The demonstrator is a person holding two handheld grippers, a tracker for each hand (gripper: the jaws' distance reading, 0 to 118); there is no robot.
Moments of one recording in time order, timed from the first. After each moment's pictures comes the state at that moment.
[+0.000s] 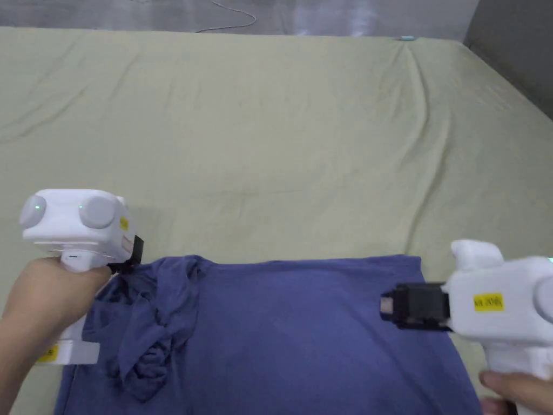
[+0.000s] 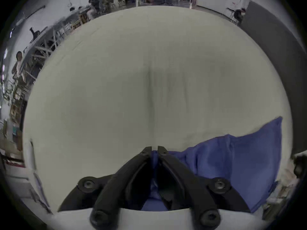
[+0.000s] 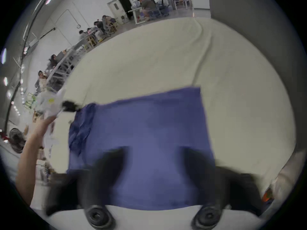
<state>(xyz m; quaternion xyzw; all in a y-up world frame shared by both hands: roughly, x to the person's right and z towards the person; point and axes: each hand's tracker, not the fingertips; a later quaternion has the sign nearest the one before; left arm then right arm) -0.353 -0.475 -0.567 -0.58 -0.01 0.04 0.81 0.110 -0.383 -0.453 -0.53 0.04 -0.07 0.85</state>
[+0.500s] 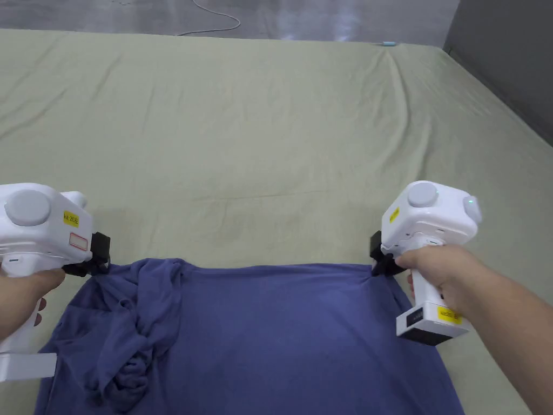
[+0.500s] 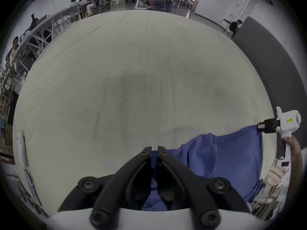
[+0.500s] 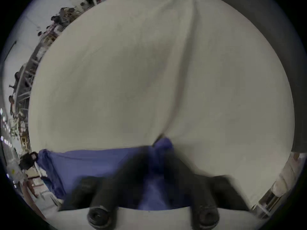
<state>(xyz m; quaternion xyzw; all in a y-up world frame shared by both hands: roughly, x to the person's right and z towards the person) -0.377 -0.441 -0.565 -0.56 -0.04 0.07 0.82 0.122 -0.458 -0.594 -0.63 -0.03 -0.11 0.77</state>
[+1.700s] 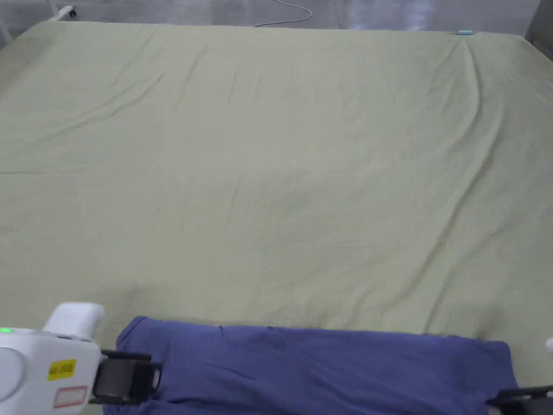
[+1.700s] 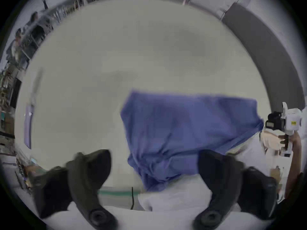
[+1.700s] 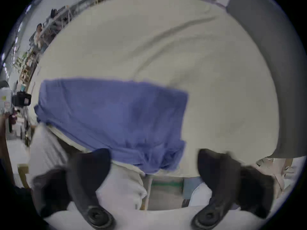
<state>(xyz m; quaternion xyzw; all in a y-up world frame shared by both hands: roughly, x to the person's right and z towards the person) -0.413 -0.391 -0.279 -0.55 -0.06 0.07 0.83 0.157 -0.388 -0.293 -0.59 0.08 0.05 0.81</state>
